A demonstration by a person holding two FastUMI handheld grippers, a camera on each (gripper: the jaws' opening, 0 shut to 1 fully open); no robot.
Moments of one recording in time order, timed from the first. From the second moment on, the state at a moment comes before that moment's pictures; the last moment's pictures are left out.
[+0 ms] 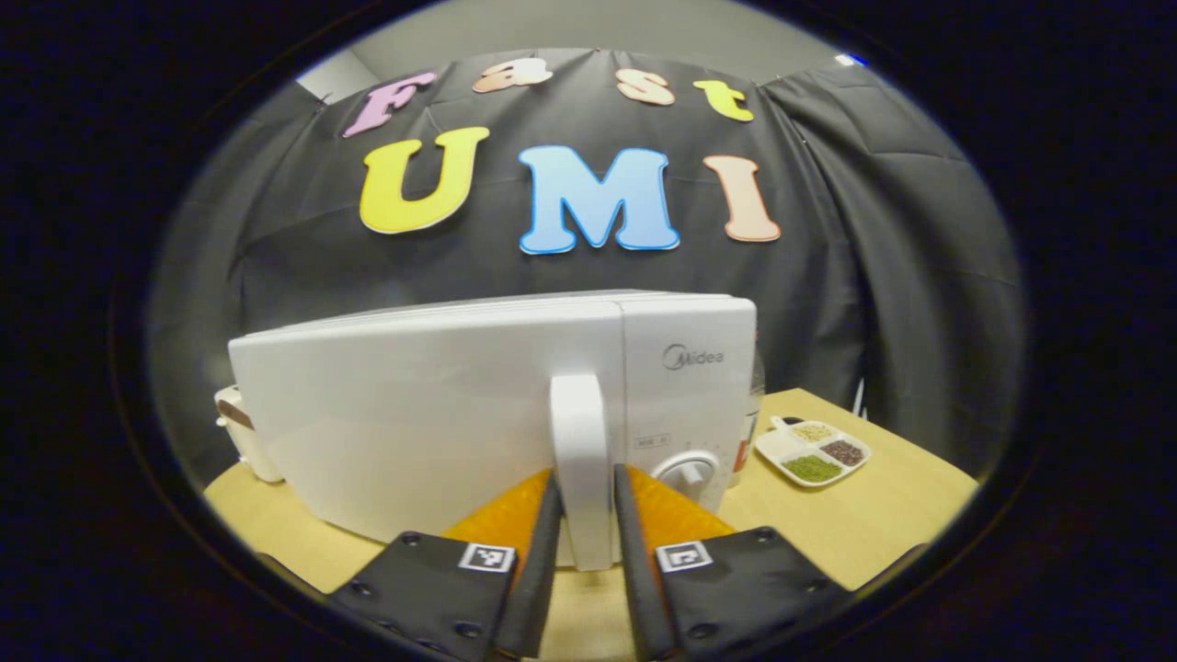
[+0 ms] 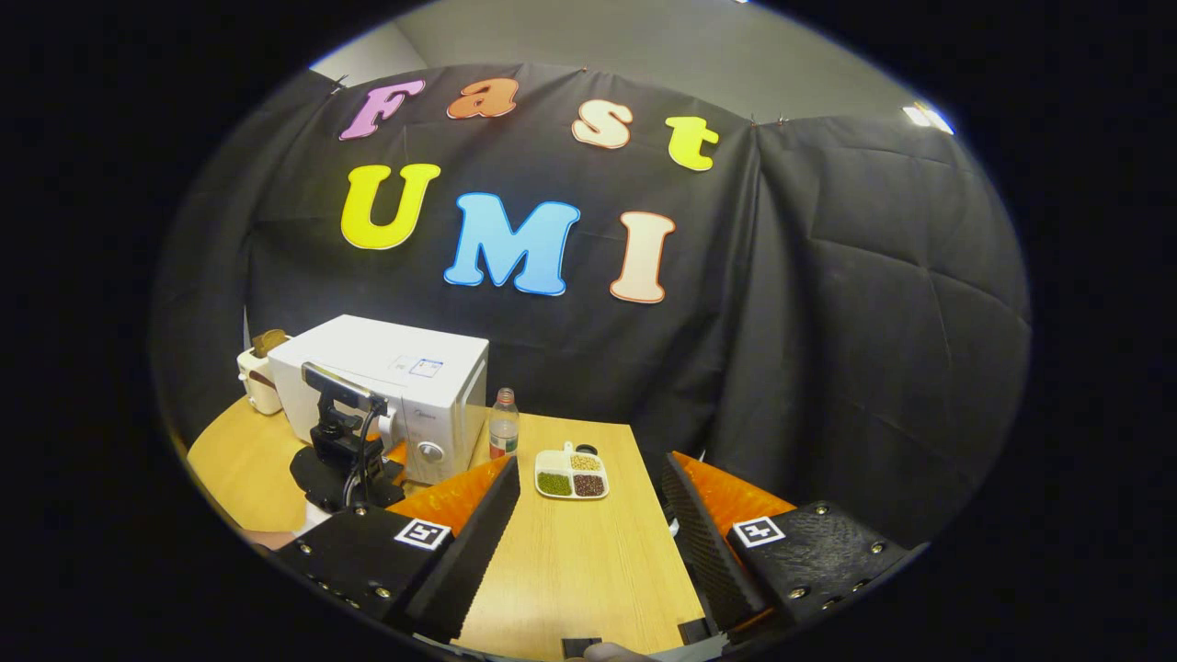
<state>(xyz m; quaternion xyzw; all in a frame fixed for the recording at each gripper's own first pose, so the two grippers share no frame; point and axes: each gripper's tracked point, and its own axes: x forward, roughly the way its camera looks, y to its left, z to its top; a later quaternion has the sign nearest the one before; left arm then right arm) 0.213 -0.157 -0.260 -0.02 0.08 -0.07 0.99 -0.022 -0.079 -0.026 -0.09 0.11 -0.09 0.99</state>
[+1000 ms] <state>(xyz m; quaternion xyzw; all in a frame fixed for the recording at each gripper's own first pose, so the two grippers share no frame) 0.168 -0.145 -0.259 -0.01 0.09 -0.08 0.99 -0.019 -0.036 -0.042 -0.04 0.11 -0.03 0.99</state>
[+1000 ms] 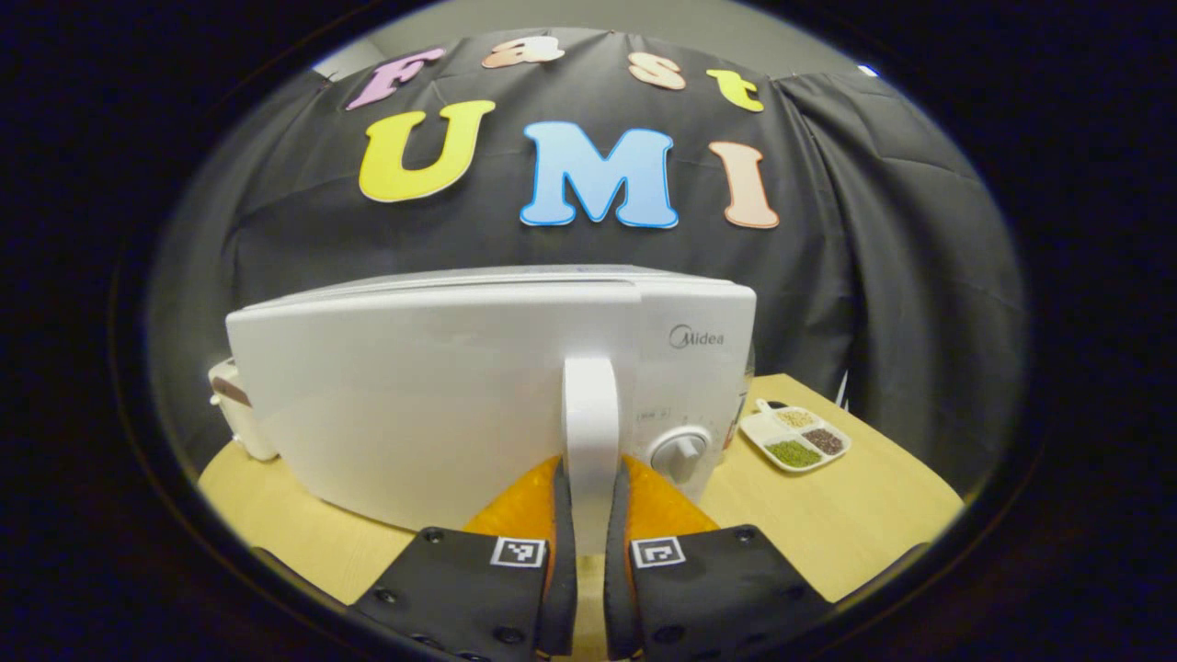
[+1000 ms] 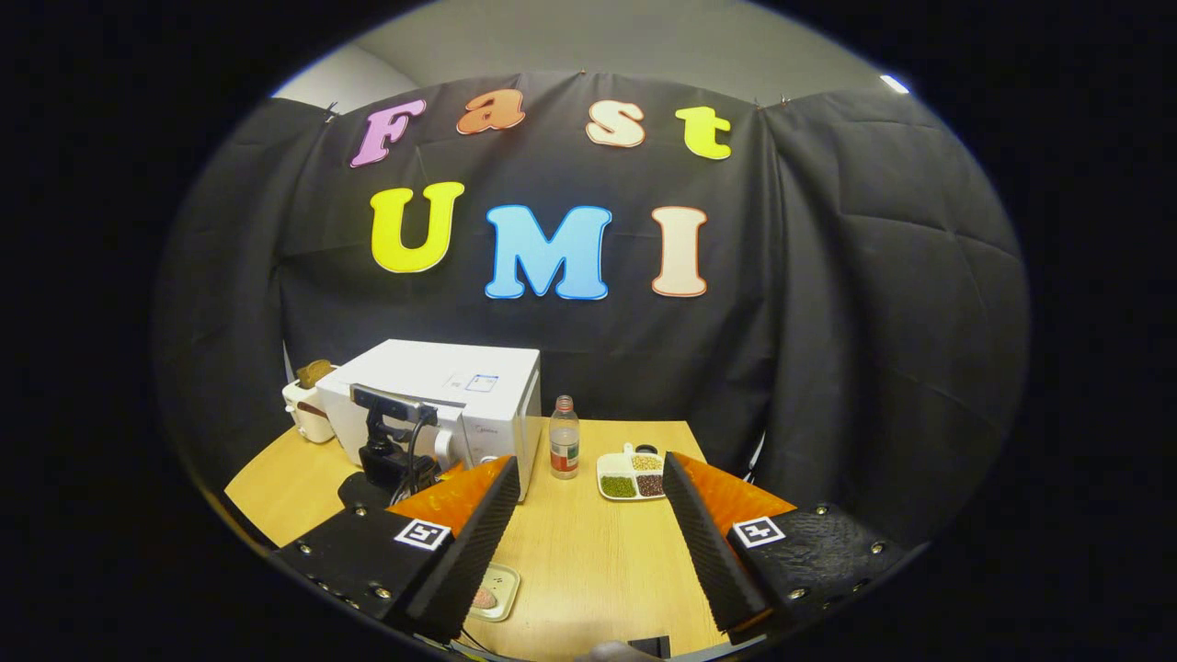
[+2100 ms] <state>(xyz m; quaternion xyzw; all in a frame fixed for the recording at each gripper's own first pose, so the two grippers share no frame) -0.049 0.059 -0.245 0.08 0.13 0.05 0.99 -0.030 0.077 -0.068 -0.02 0.11 0.14 0.98</state>
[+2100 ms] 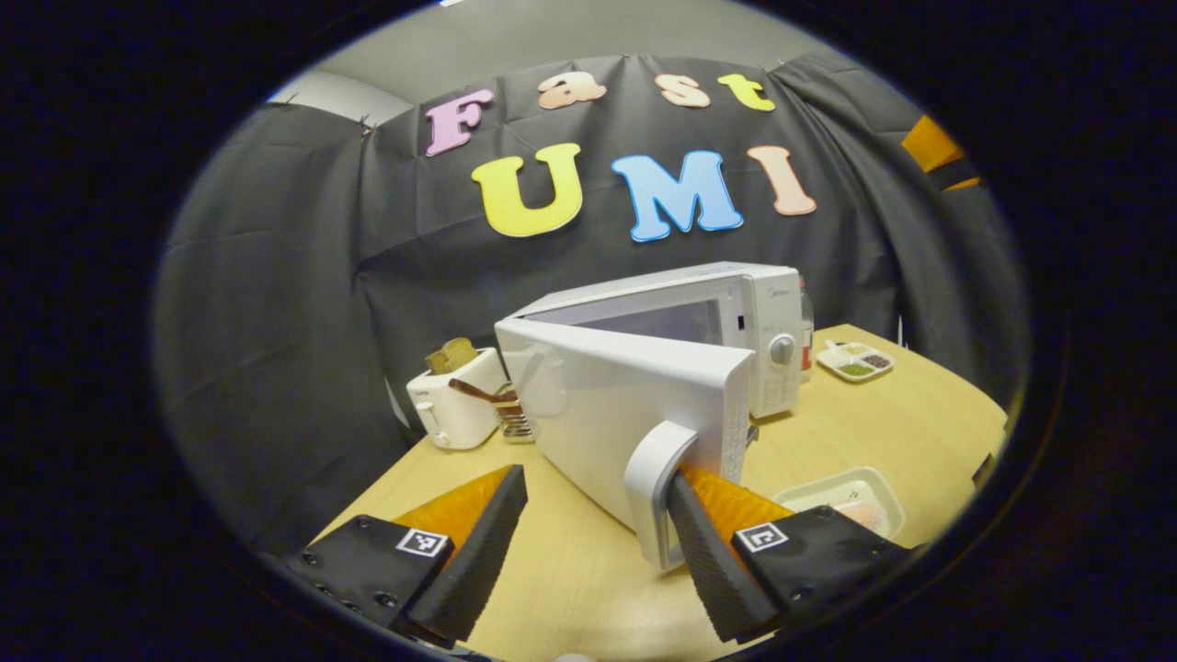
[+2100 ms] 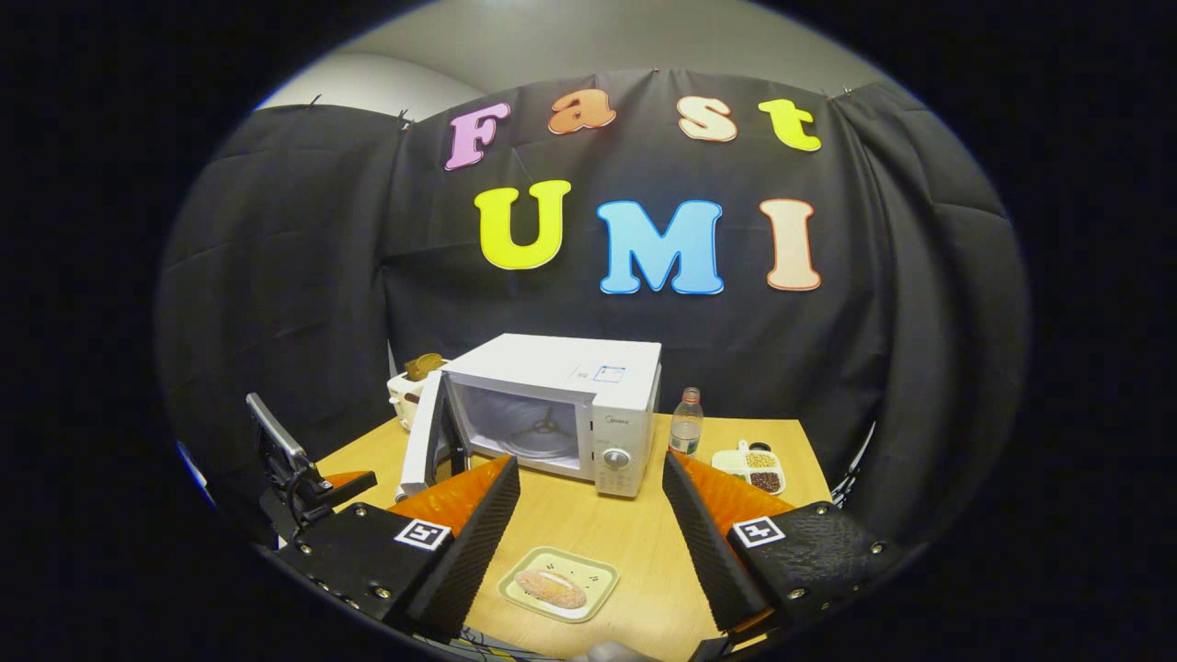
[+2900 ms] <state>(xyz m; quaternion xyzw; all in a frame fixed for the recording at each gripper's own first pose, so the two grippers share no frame) -0.152 0.228 -0.216 0.08 0.13 0.19 0.97 -0.032 0.137 -0.136 -0.06 0.13 0.20 0.97</state>
